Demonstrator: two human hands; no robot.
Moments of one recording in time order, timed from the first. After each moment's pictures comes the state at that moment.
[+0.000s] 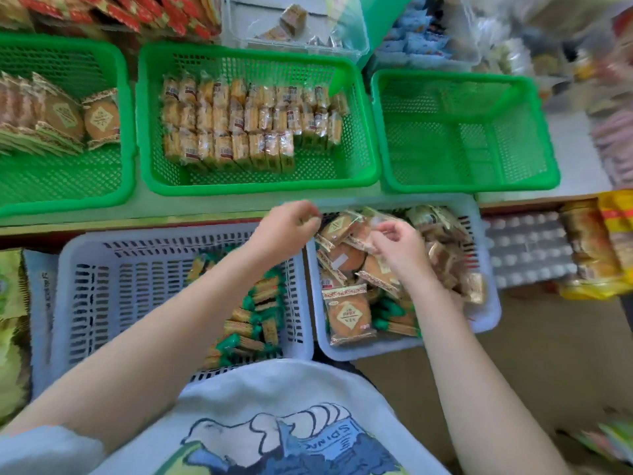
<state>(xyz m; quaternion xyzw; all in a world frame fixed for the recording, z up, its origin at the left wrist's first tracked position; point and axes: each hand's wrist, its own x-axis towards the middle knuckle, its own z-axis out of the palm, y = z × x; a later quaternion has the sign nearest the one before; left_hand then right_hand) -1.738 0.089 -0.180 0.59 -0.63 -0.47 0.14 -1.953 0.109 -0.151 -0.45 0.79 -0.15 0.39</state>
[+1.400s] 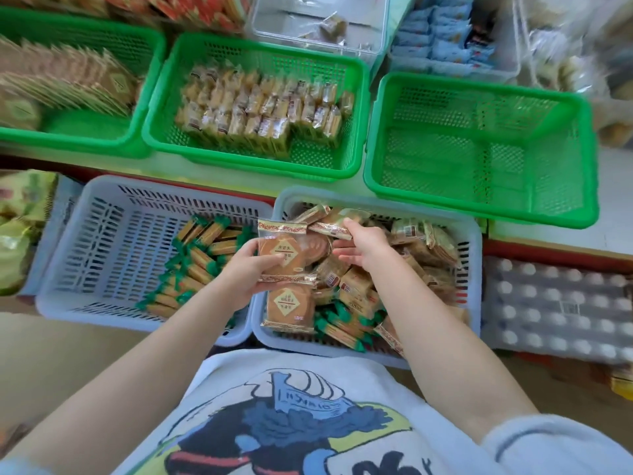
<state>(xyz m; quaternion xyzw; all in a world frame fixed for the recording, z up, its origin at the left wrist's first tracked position) -1.855 0.182 -0.206 0.67 -0.07 -0.64 0.38 -2.037 0.053 -0.226 -0.29 0.69 -0.11 0.65</state>
